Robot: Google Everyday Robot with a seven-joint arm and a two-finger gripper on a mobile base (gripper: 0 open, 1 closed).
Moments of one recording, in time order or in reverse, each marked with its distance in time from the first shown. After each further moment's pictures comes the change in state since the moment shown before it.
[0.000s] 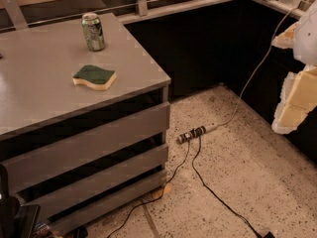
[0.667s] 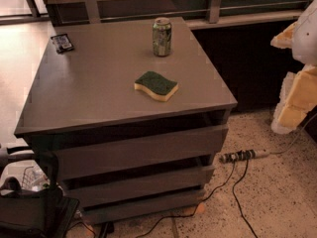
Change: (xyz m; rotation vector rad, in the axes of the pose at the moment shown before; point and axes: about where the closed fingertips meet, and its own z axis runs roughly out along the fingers) arm 0.000 0.000 0.000 0.000 0.000 0.000
